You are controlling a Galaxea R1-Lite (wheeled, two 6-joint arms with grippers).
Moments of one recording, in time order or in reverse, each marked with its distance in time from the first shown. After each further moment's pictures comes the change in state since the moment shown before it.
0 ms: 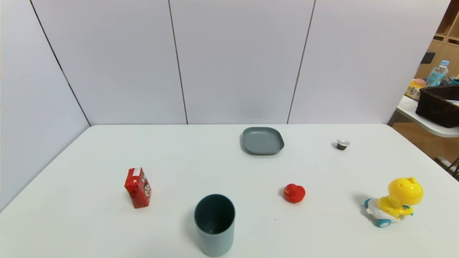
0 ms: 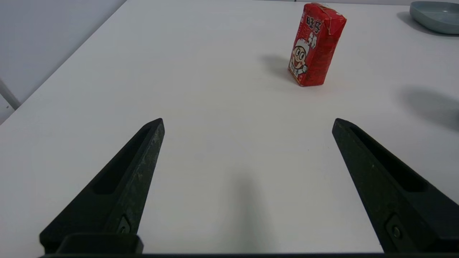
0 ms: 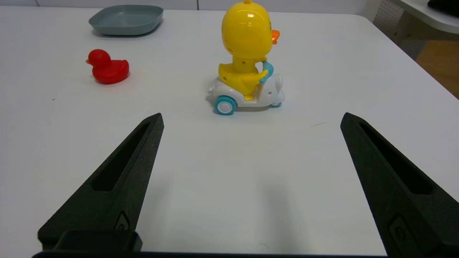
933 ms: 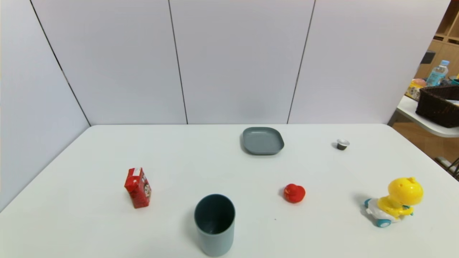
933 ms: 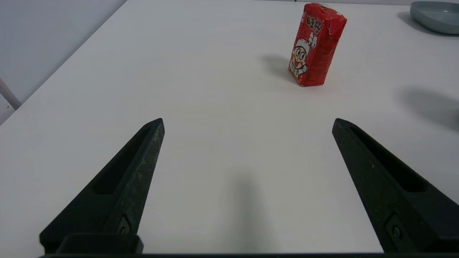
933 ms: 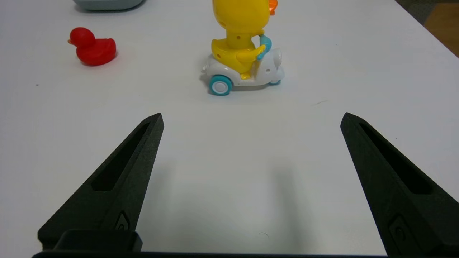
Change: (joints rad) left arm 0.000 0.000 0.000 0.000 0.001 0.000; right arm 0.001 0.114 0.000 0.001 -0.020 0.021
